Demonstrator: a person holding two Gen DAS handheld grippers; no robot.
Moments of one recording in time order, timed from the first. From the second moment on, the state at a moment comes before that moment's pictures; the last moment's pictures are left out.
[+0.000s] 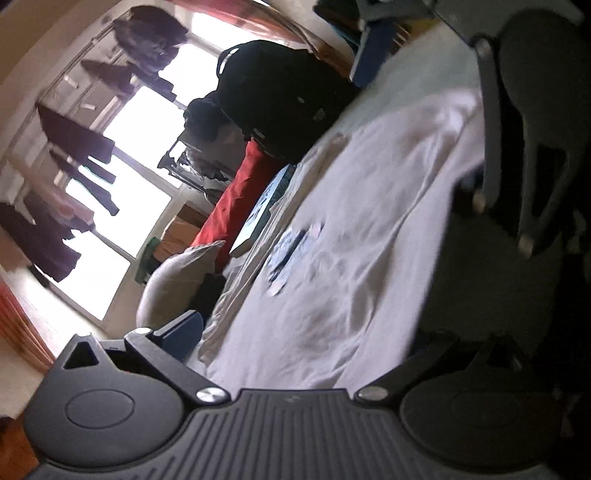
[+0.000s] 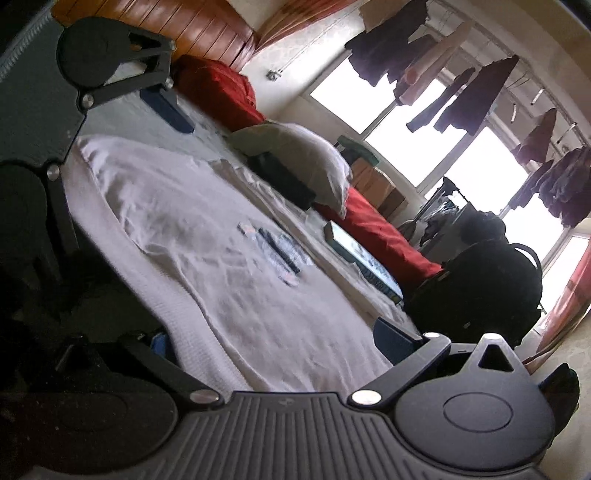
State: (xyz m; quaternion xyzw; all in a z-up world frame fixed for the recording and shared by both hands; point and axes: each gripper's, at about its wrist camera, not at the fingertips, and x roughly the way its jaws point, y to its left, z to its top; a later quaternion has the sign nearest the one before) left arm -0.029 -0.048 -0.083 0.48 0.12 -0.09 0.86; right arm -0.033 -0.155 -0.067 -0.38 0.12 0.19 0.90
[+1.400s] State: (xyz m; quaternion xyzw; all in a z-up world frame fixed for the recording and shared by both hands) left arm 0.051 -0.001 -0.047 0.52 0.13 0.02 0.85; right arm 0.043 -0.175 -0.057 -0.49 0.08 0.05 0.87
